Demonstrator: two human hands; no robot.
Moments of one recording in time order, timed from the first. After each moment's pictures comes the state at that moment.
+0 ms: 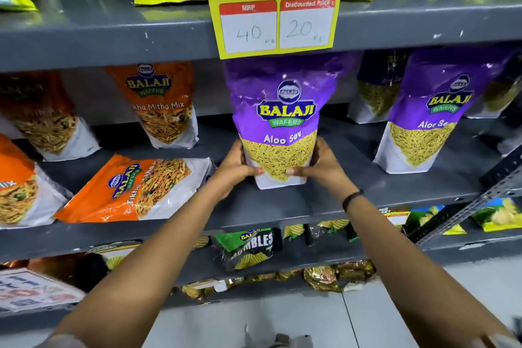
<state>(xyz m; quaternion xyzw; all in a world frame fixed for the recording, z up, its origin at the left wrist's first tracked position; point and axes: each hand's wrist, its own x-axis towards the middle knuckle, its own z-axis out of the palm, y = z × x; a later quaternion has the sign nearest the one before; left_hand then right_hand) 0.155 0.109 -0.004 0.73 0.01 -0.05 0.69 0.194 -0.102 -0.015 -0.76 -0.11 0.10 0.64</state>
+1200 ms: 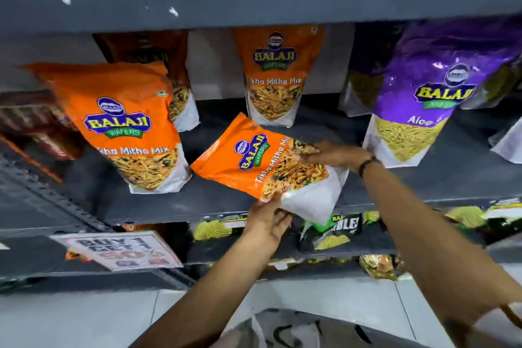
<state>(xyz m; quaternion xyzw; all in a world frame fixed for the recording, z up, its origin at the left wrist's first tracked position) 0.004 0.255 -0.027 0.35 0.38 -0.07 0.85 0.170 0.132 -0.008 -0.88 -0.20 0.32 0.30</state>
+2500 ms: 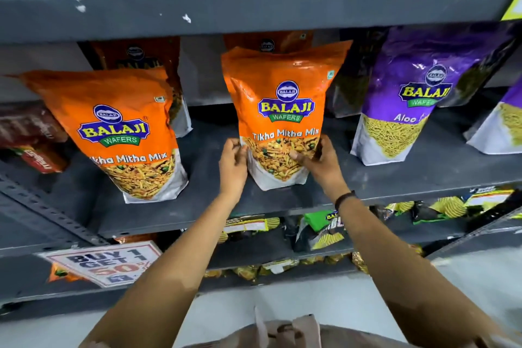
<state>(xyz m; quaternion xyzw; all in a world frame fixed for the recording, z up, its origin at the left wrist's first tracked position) 0.064 0.332 -0.025 0.75 0.11 0.17 0.63 0.099 0.152 -0.019 -0.77 -0.06 0.02 0.64</state>
